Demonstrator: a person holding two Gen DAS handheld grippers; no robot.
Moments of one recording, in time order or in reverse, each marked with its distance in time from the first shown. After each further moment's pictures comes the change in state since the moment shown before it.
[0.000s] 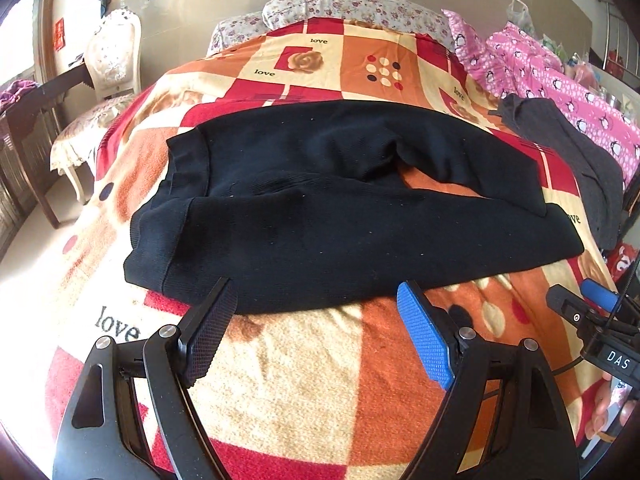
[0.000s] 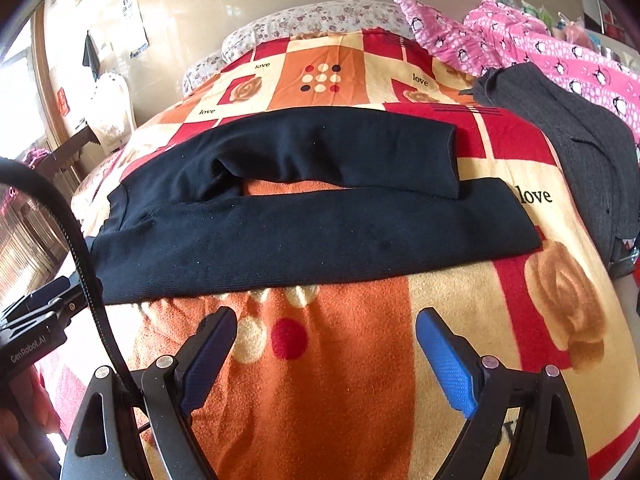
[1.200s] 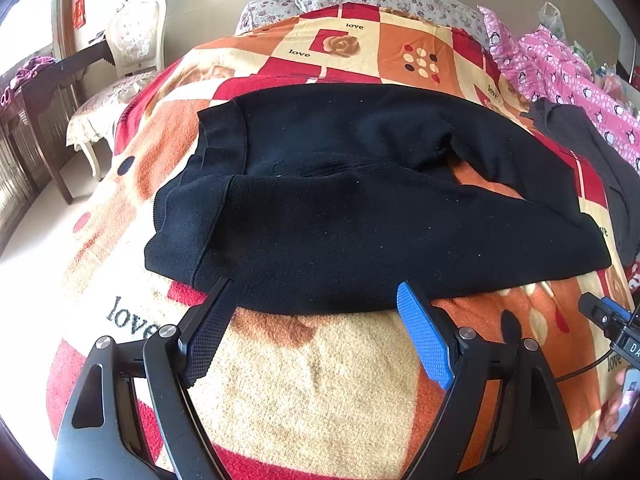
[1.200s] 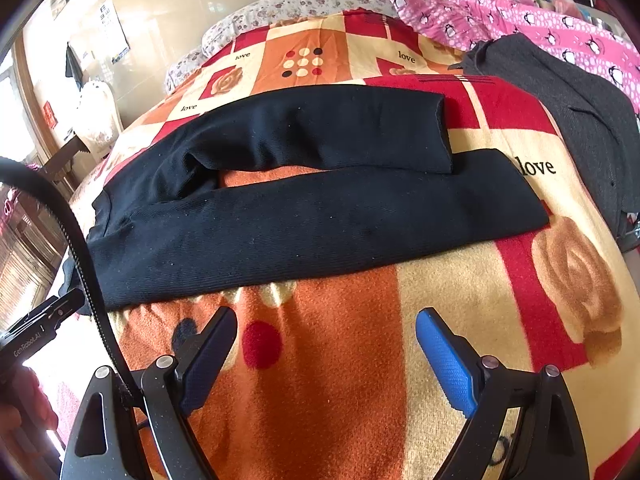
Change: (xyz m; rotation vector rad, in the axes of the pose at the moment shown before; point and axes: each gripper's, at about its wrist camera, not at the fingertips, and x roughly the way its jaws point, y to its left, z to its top) left arm 0.026 0.037 -0.002 -0.081 0.056 0.049; right arm 0.024 -0.020 -0.002 0.081 0.061 0.011
